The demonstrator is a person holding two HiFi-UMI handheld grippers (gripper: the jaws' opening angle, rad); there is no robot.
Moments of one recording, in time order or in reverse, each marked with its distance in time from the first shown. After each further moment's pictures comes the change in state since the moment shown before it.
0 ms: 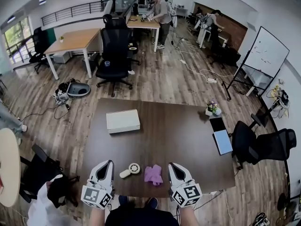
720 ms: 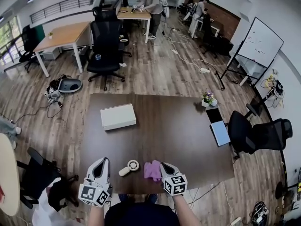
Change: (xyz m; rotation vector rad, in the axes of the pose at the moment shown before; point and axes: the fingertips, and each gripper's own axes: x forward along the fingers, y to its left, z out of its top) left arm 0.011 0.040 -0.021 -0.081 0.030 -0.015; right arm 0.047 -0.022 -0.154 0.051 0.363 -0.099
